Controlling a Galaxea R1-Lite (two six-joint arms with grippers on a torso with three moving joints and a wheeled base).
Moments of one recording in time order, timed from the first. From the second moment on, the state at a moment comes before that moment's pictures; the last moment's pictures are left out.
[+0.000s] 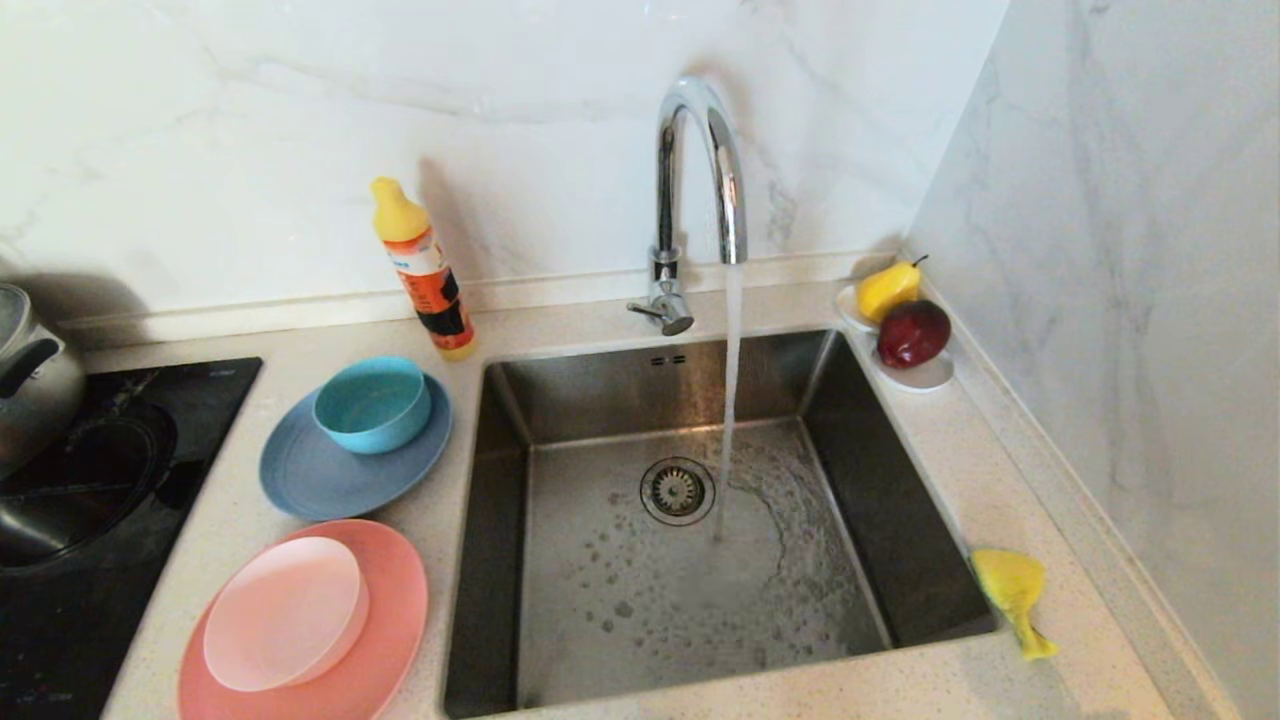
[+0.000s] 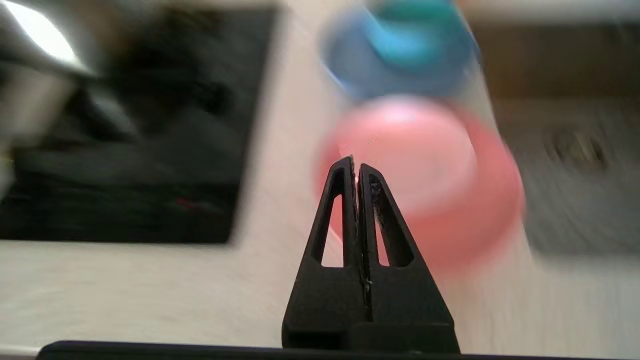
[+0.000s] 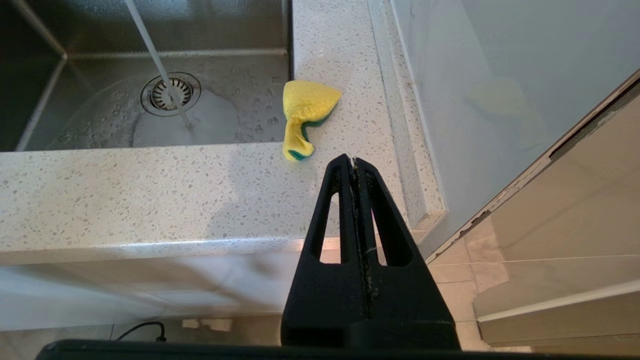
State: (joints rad) left arm -0.01 0.06 -0.17 0.07 0.18 0.06; right arm 0.01 0.00 0.00 0.00 0.00 0.00
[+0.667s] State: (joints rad) left arm 0.00 0.00 0.00 0.00 -0.02 0.07; right arm 0.01 0.00 0.00 0.00 0.00 0.00
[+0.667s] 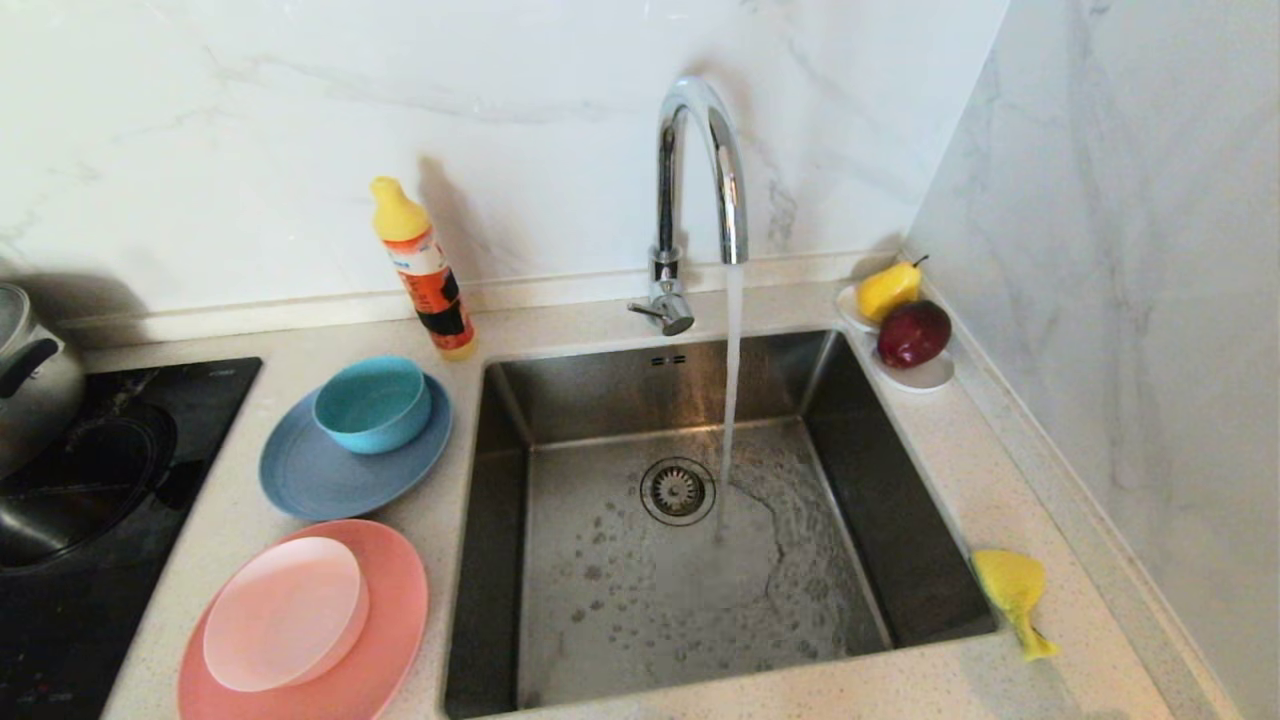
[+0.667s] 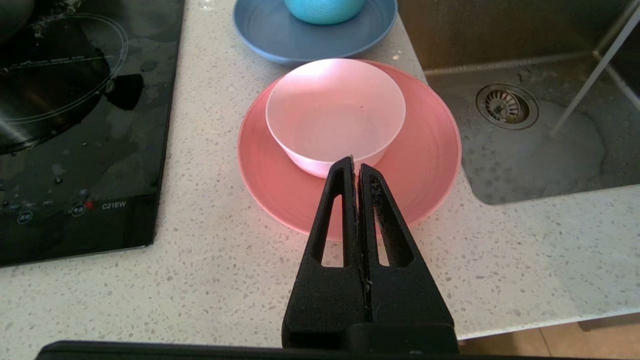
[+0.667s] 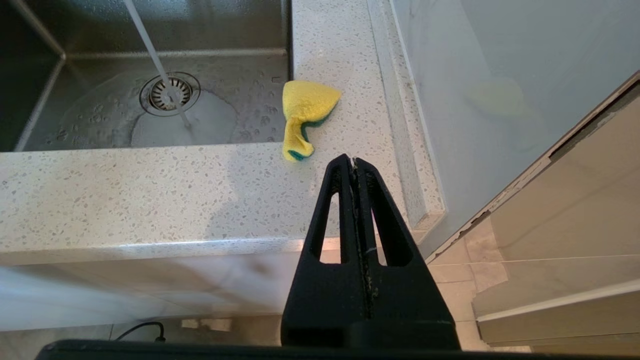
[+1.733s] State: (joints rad) left arm 0.00 0.00 0.00 0.00 -0.02 0.07; right arm 0.01 0.00 -0.01 0.01 0.02 -0.10
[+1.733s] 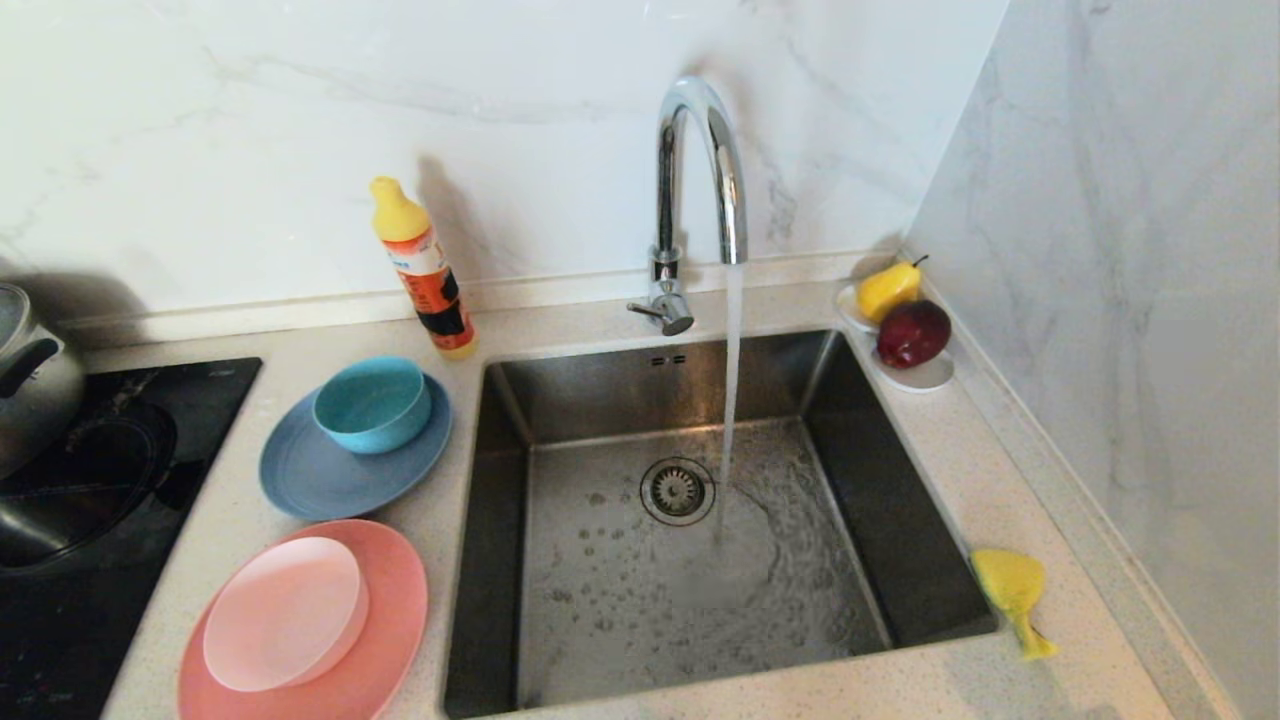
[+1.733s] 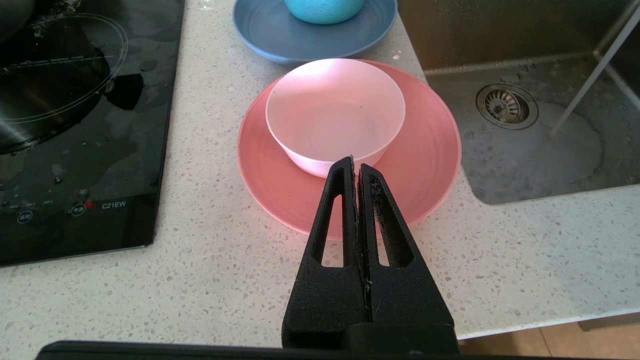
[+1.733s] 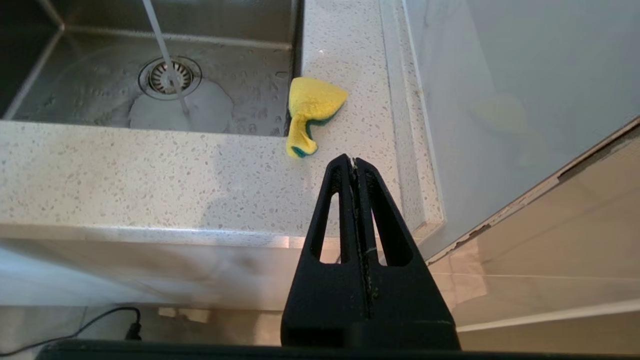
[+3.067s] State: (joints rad) left arm 0.00 0.00 0.00 0.00 -0.02 0.07; right arm 0.01 0.91 -0.74 0.27 0.14 -0.15
